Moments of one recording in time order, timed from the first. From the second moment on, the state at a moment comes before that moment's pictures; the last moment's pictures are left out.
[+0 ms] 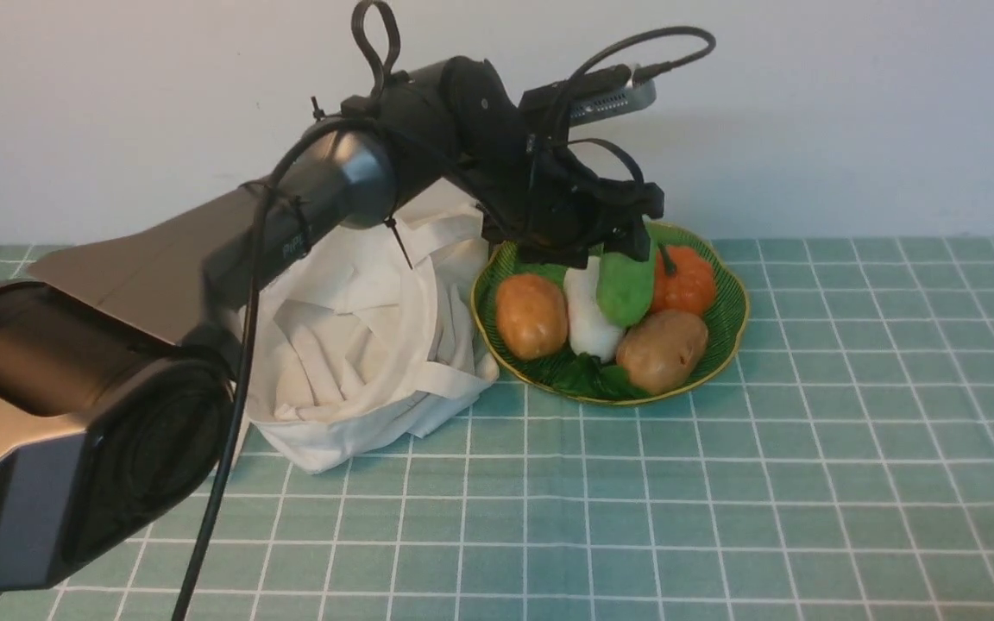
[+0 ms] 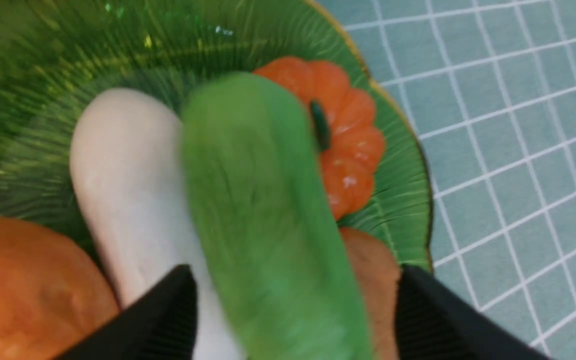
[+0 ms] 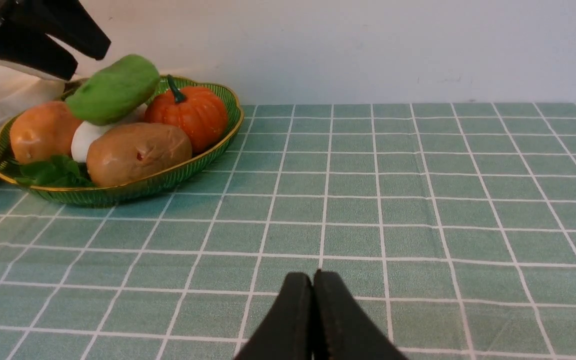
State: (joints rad) right arm 0.05 -0.01 0.02 0.04 0.37 0.01; left arm -0.48 2.35 -2.13 -0.49 0.79 -0.03
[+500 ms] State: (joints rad) right arm 0.05 -0.01 0.02 0.04 0.37 0.01; left arm -0.40 2.11 -2.12 -0.42 1.10 0.13
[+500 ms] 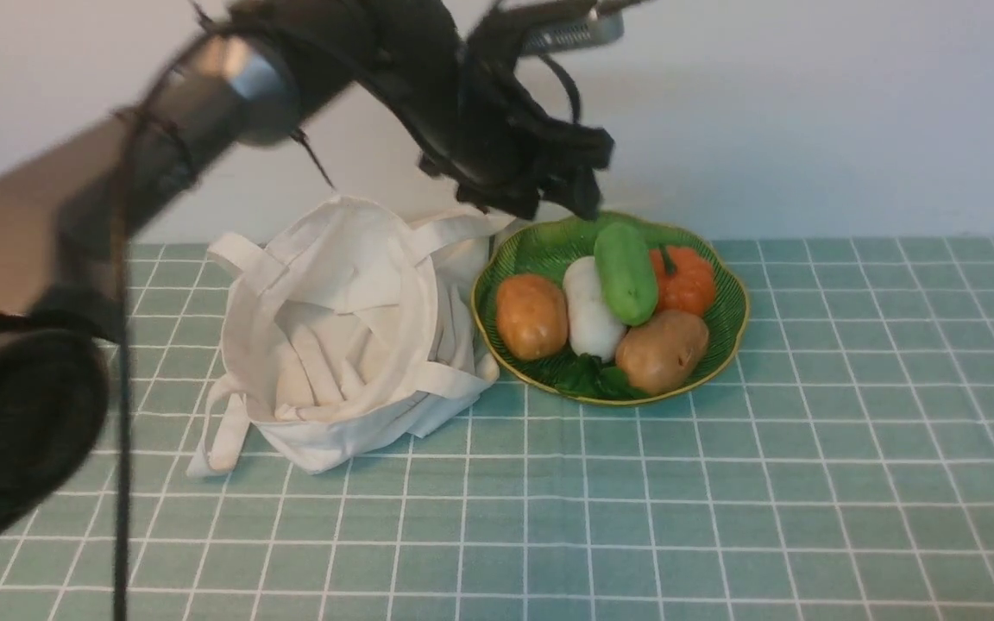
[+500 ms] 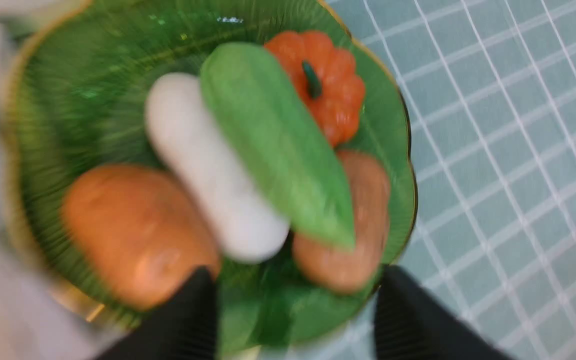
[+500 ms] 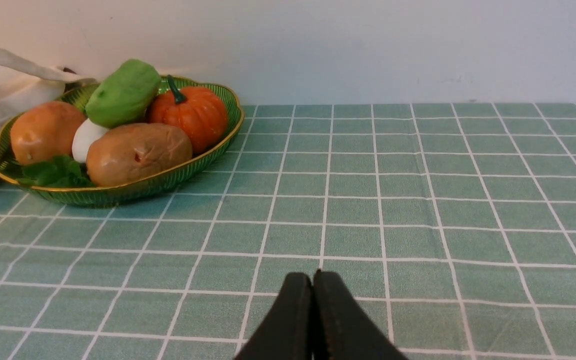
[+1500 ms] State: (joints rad) right arm 0.05 -0.01 0.02 0.04 0.37 0.01; left arm -0.39 0.98 -1.02 -0.07 1.14 0.18
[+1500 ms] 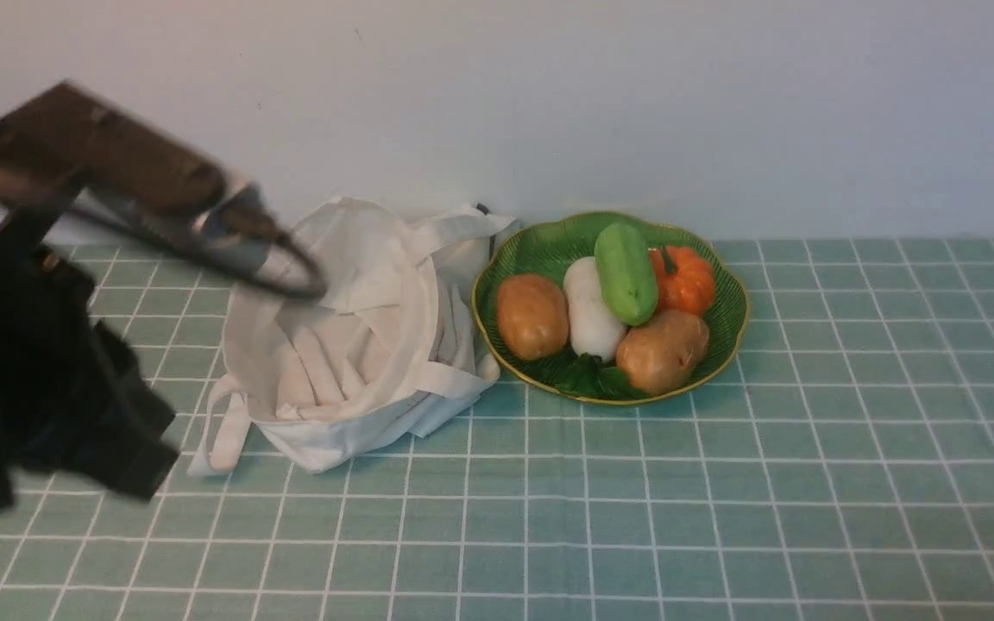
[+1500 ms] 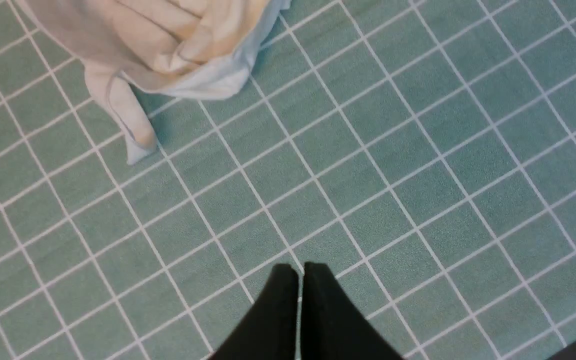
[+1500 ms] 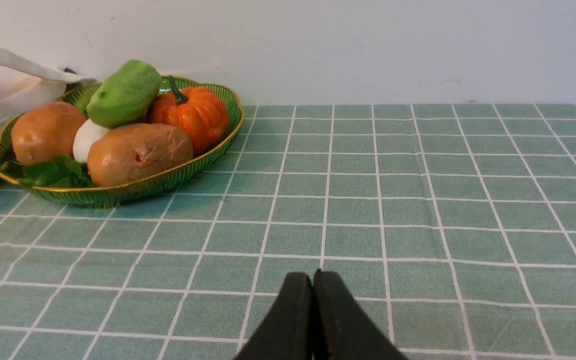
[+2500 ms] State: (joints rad) right arm 0.05 -0.01 0.02 0.04 0.37 0.01; left arm -0.39 0.06 -0.21 -0.19 0.34 0.16
